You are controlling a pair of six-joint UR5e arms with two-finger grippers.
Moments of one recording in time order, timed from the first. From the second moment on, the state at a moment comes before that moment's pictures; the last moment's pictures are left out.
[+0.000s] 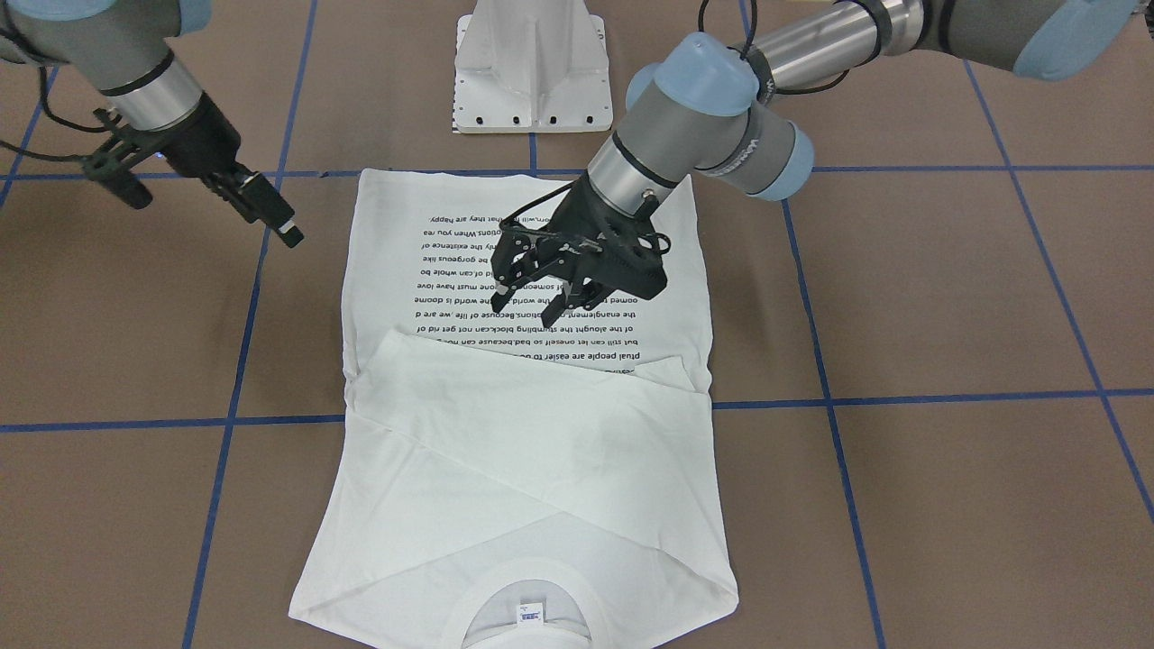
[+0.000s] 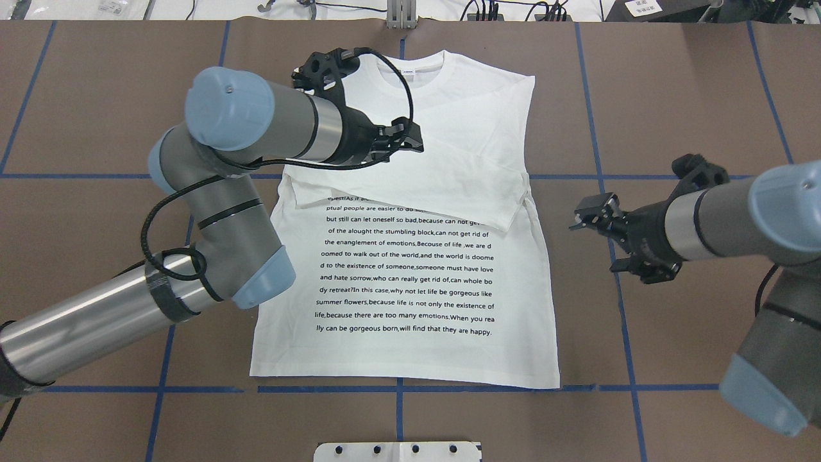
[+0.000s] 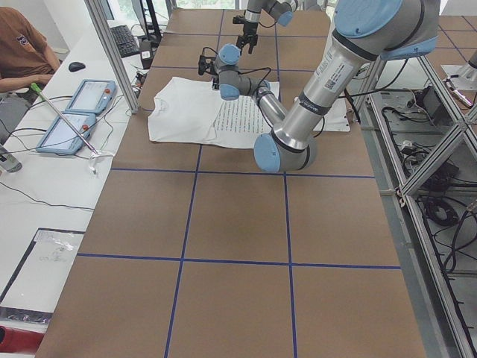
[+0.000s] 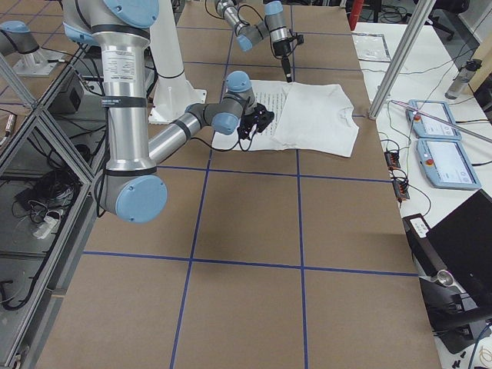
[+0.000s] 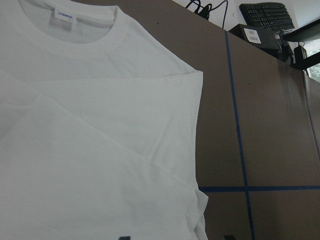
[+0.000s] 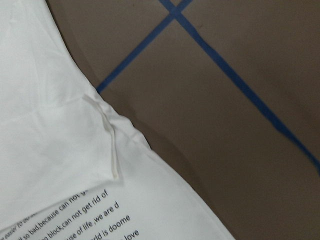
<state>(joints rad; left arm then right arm) -0.66 -2.26 -1.56 -2.32 -1.89 -1.41 0.58 -1.53 2.10 -1.14 1.84 1.97</state>
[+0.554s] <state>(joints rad) -0.67 -2.14 -1.67 -2.32 -1.91 -1.41 0.23 -1.52 2.11 -1.26 1.52 2.30</state>
